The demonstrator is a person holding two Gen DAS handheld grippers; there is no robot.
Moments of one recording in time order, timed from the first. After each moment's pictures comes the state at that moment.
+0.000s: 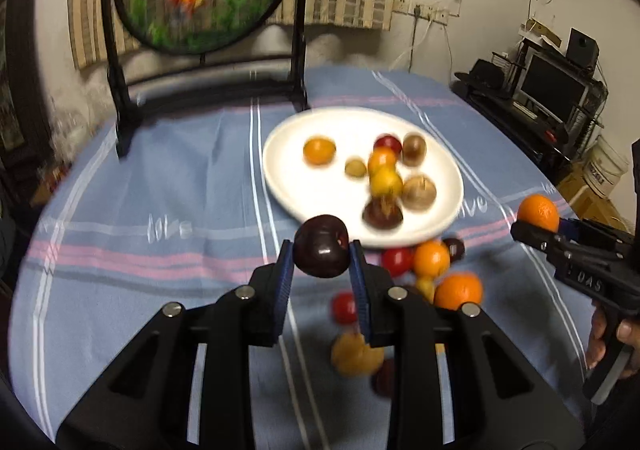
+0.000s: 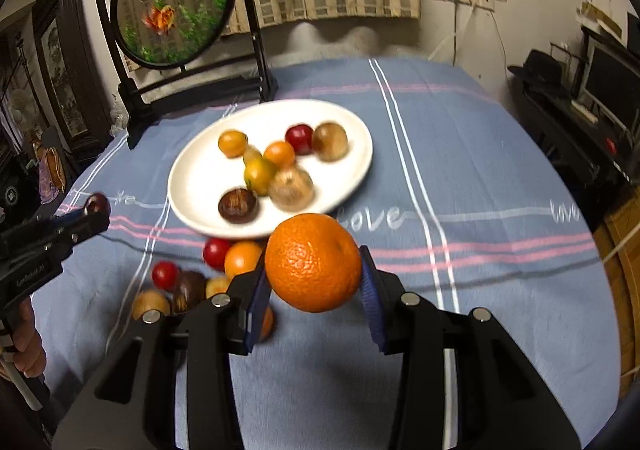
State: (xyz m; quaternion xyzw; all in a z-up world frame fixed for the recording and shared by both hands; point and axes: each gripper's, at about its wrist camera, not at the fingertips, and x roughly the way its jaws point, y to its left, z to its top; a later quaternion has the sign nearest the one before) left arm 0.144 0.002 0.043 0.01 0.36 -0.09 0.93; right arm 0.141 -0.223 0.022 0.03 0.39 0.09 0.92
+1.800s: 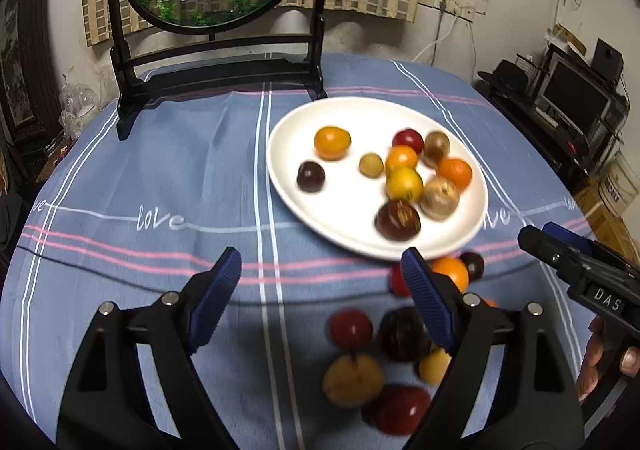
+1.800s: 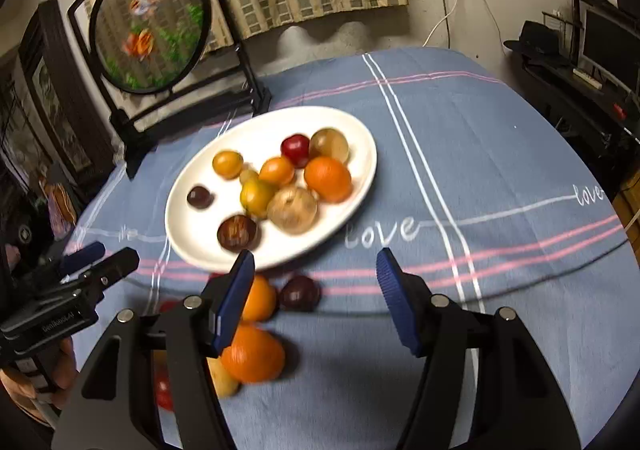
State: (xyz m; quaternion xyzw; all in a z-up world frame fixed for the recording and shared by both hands) left arm 0.157 -0.004 0.020 -0.02 0.40 -0.06 0.92; right arm 0.157 -0.225 0.006 0.09 0.39 0.08 0.91
